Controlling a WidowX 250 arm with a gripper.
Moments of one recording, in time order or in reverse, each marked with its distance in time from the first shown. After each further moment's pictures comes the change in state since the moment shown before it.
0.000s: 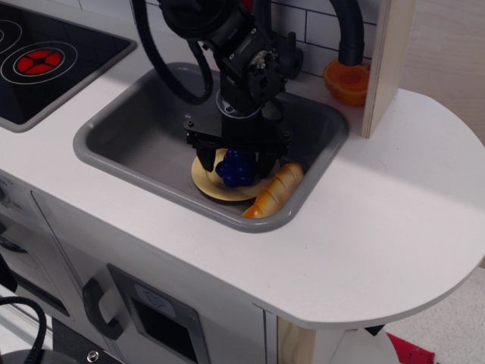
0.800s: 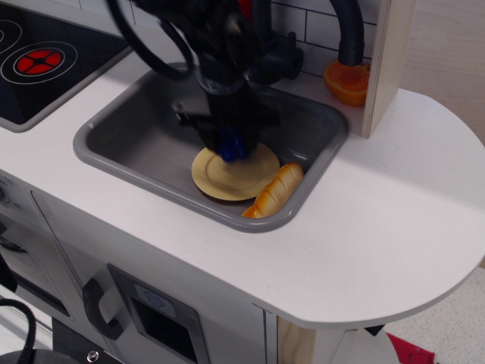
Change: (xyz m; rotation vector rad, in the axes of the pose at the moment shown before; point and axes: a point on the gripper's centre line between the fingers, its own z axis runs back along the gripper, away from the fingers) arm 0.026 0.020 0.023 -0.105 -0.058 0.090
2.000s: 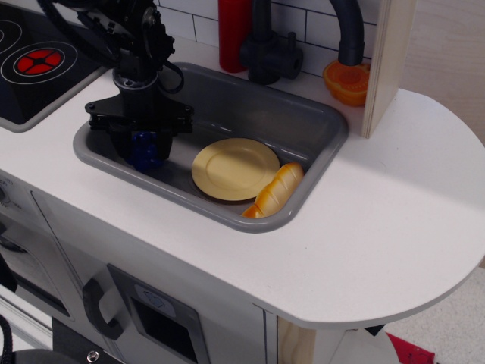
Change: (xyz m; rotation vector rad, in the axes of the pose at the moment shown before) arm -0.012 0.081 -0.012 0.195 0.150 0.028
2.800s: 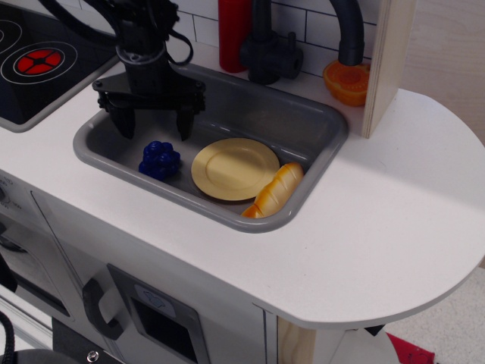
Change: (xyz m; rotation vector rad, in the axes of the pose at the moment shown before) arm 0.005 -0.010 0.036 -0.089 -0.042 -0.014
